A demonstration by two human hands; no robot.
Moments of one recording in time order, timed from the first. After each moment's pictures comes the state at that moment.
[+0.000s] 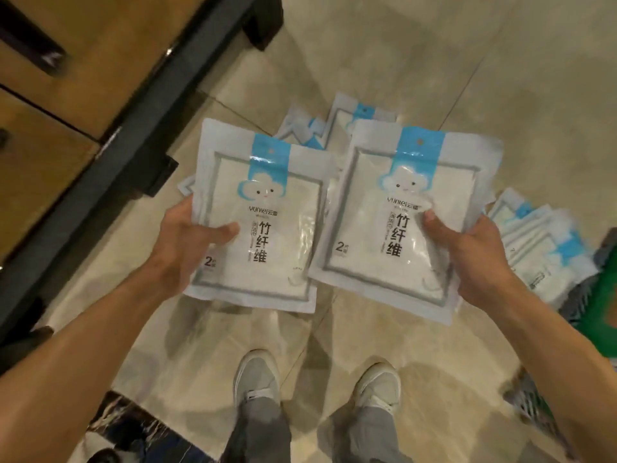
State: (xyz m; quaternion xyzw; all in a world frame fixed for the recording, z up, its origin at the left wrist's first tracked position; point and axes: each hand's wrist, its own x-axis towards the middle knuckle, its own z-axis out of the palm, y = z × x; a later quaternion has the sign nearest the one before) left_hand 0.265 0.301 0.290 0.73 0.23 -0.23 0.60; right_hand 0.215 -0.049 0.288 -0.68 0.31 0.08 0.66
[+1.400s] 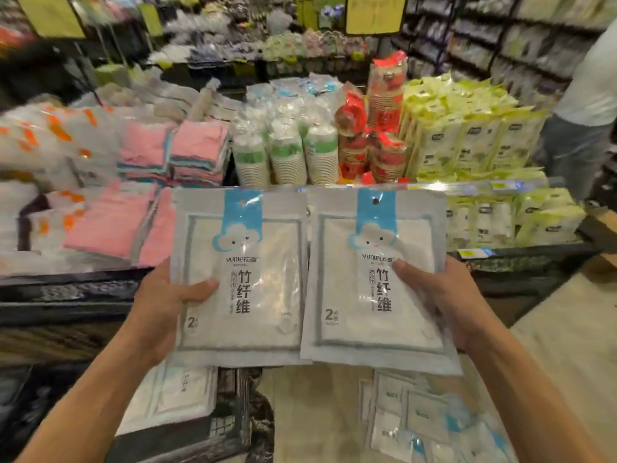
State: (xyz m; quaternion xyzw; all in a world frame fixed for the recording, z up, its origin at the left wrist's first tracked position) left_hand -0.077 0.553 1.050 0.56 0.41 0.31 0.66; right_hand 0.198 0.320 1.047 -0.65 -0.17 0.32 0.66
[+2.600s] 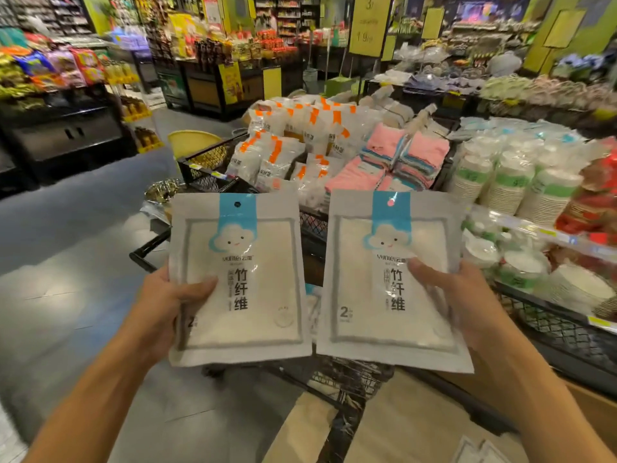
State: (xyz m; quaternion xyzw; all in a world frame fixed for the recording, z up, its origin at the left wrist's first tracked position) left_hand -0.520 0.439 1.071 0.38 0.54 0.52 0.55; right_hand -0.140 0.404 1.084 -0.56 -0.37 0.50 0.55
